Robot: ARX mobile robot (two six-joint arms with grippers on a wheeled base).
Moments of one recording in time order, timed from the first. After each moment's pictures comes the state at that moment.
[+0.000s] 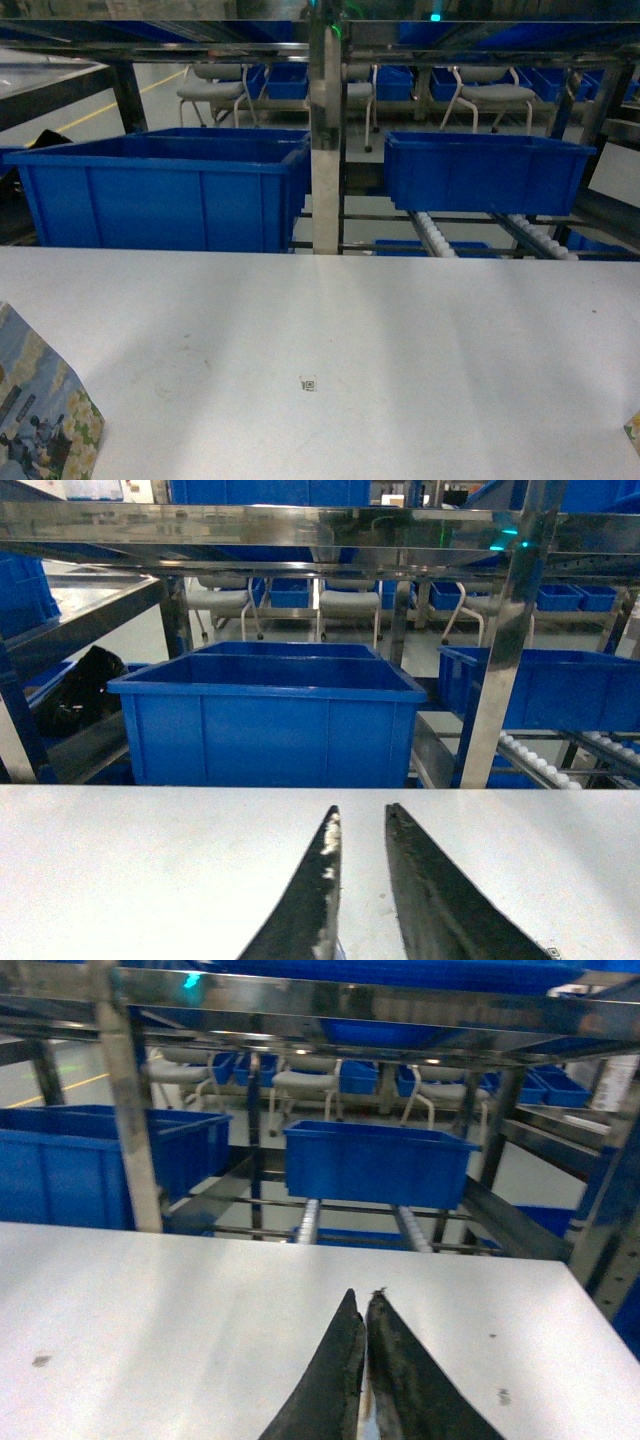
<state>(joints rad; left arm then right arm) 0.00 0.65 0.10 0.54 0.00 -0.02 -0.05 0.01 0.01 -0.01 -0.04 -0.02</state>
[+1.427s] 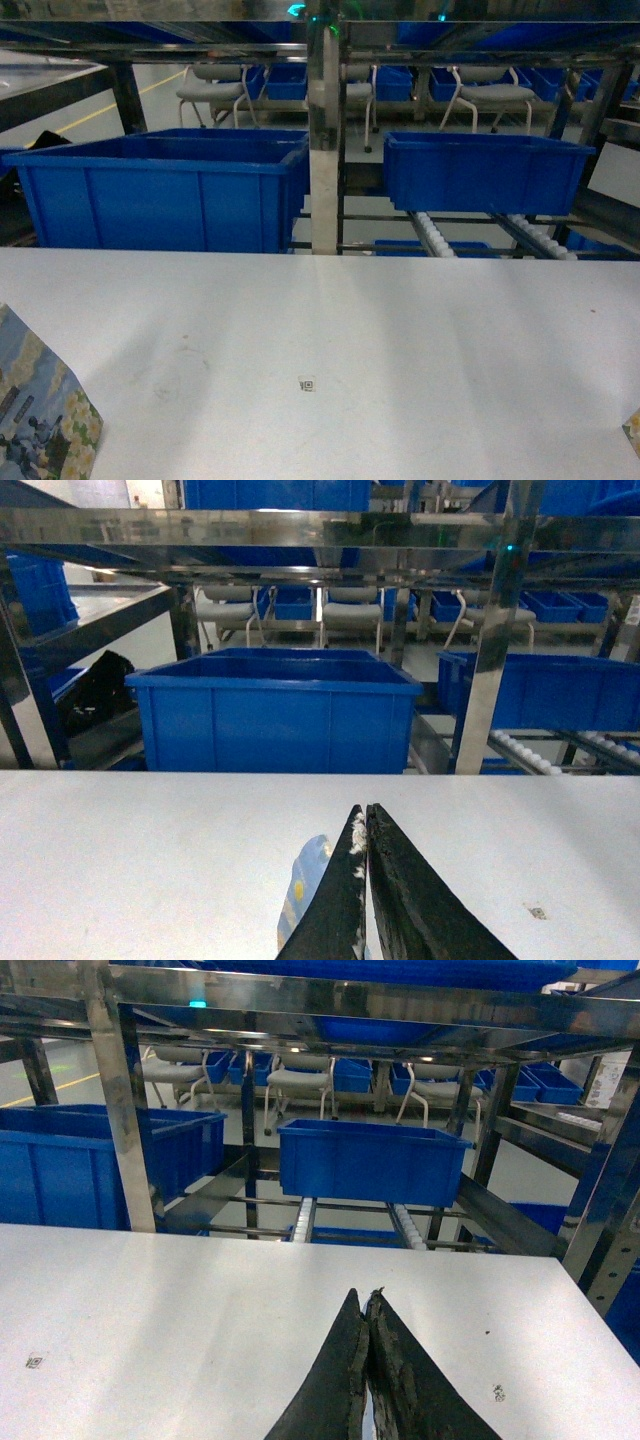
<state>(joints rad) 0.00 0.01 0.02 0.00 0.00 -0.01 0.00 0.01 0.01 -0.01 0.00 -0.02</state>
